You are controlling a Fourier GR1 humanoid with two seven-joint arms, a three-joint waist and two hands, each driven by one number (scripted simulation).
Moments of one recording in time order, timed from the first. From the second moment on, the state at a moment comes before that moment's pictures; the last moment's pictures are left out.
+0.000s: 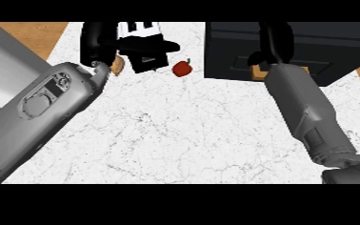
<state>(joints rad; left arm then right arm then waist) -0.93 0.51 -0.61 -1.29 0.50 0.77 0.27 -1.01 -0.20 -0.21 -0.34 1.21 -0.75 -0.09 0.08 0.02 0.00</state>
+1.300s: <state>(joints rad) -0.74 0.56 -0.57 -1.41 0.45 0.75 0.23 -1.15 -0.15 -0.54 -0.29 0.82 -0.53 -0.46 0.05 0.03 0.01</state>
